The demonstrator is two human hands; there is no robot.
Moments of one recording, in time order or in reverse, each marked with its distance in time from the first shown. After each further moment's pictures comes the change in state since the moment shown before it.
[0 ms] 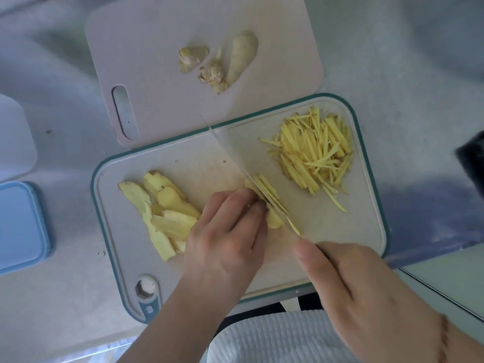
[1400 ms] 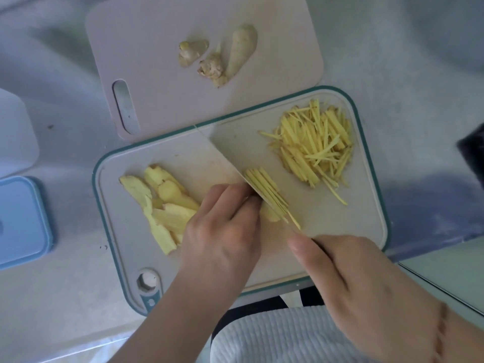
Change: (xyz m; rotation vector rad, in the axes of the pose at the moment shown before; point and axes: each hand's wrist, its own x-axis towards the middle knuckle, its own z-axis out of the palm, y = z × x) left_hand 0.004 0.003 -0.009 0.043 -0.058 -0.015; right_hand -0.005 0.009 0.003 -0.132 -0.028 -0.017
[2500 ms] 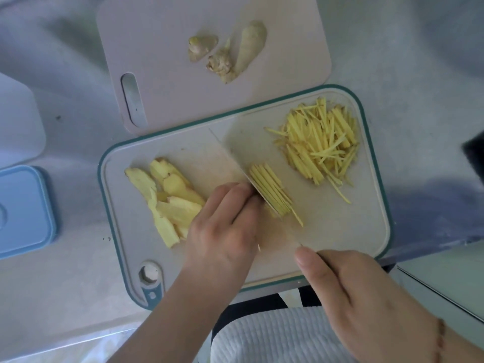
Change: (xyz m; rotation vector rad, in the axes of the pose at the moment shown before) left_hand -0.009 -0.004 0.003 -0.003 -0.001 0.009; right_hand -0.013 0.003 0.008 0.029 -0.020 0.062
